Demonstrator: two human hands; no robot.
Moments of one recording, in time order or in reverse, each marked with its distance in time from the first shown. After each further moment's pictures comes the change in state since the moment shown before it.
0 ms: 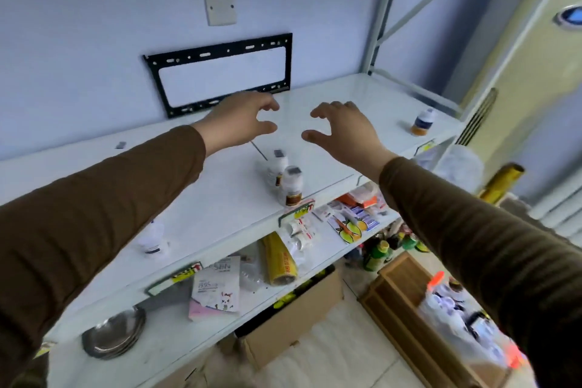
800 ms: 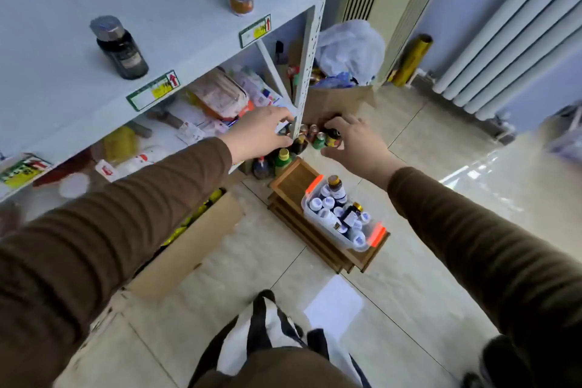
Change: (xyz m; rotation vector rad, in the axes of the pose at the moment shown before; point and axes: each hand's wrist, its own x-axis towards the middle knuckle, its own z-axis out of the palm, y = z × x) left_hand 0.125 0.307 0.386 -0.135 -0.470 0.098; right_hand -0.232 0.434 0.020 -0.026 -0.368 0.390
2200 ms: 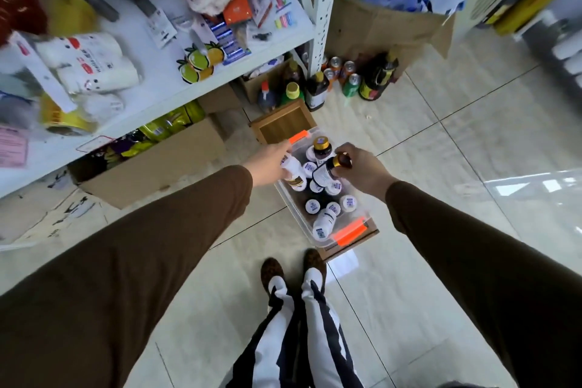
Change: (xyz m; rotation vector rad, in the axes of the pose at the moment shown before) left_hand 0.104 0.001 0.324 -0.169 -0.241 -0.466; right_hand 0.060 0.256 0.227 0.323 -0.543 0.030
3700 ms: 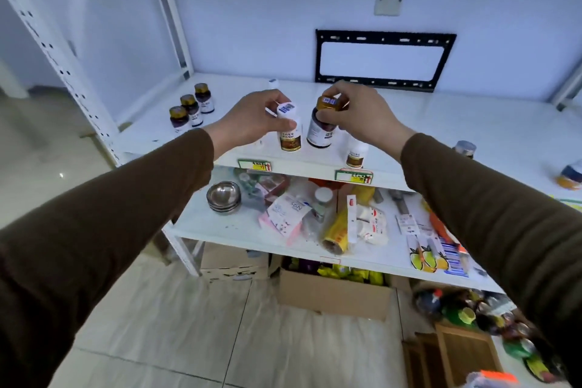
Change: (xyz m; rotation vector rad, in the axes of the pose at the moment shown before) left_hand -0.609 -0.309 -0.413 -0.465 1.088 -0.121; right_hand -0.210 -0.805 0.031 -0.118 0.216 -1.100
